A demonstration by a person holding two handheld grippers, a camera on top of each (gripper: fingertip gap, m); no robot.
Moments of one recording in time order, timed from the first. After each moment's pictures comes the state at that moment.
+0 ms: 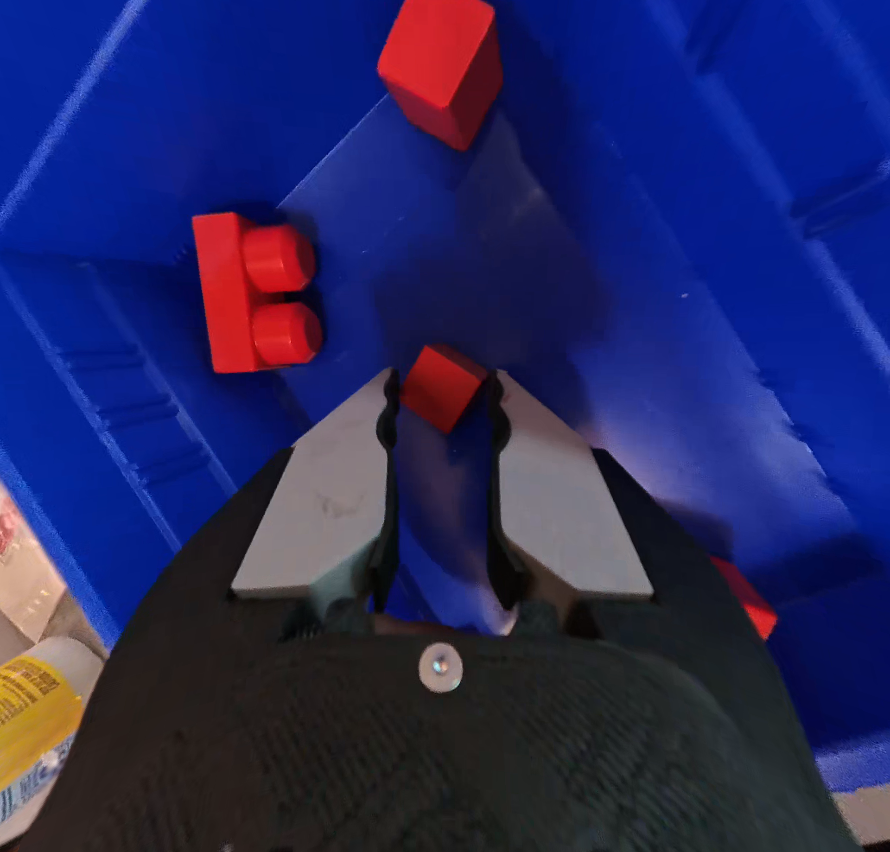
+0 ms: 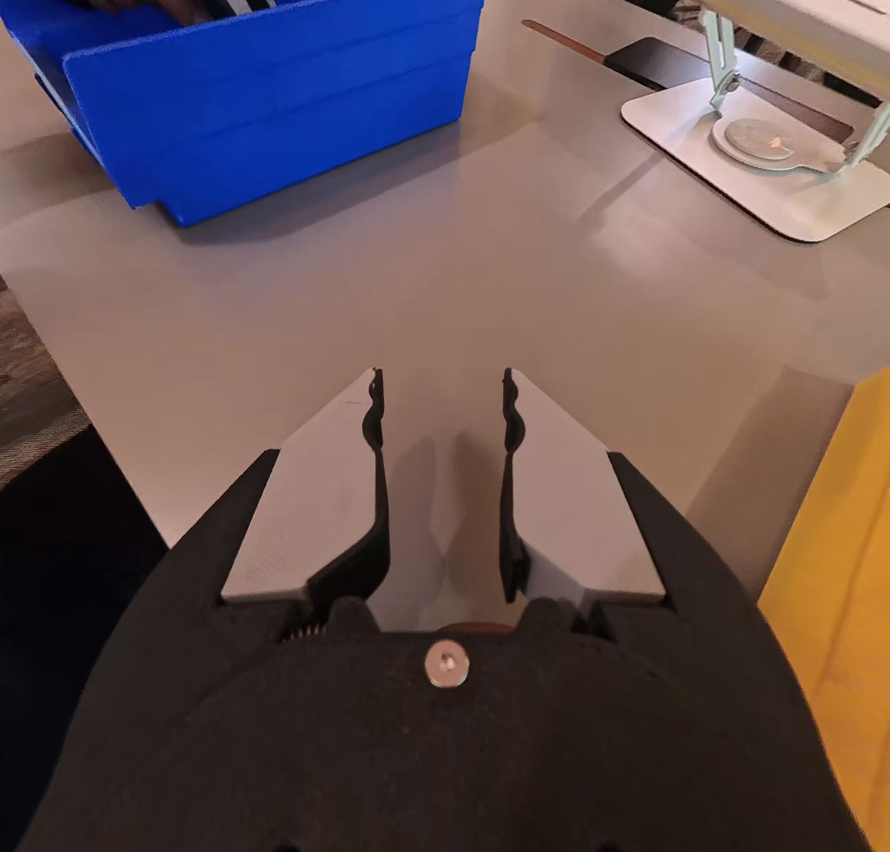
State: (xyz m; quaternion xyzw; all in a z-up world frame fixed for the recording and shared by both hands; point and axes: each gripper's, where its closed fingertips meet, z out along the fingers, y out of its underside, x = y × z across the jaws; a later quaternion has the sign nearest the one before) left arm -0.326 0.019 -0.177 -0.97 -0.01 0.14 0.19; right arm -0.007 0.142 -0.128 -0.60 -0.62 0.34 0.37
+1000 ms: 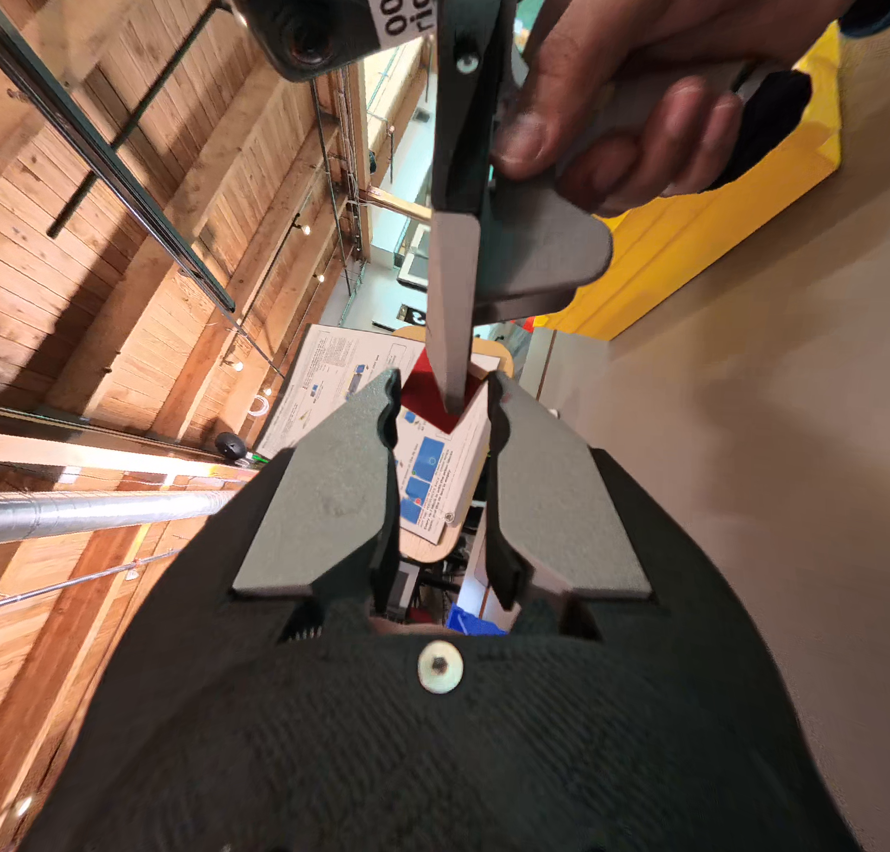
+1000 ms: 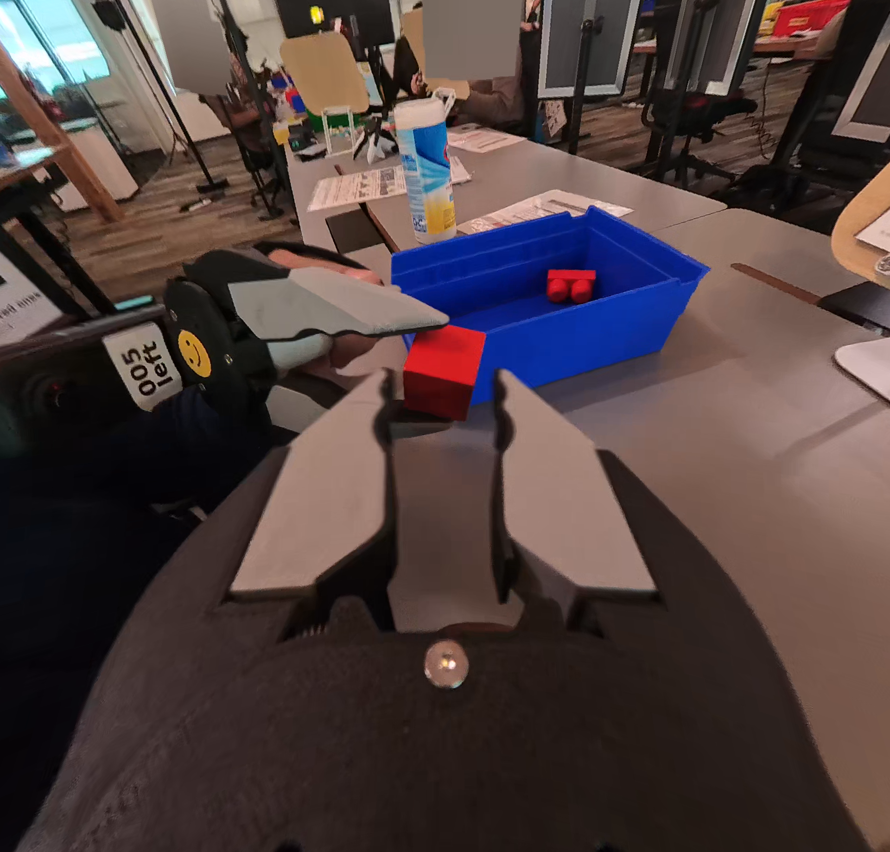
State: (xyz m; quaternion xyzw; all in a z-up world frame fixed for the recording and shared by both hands) left arm -0.003 0.064 0.015 -0.53 0.40 0.42 0.62; right arm -0.021 0.044 0.007 -0.46 -0.63 0.54 0.30
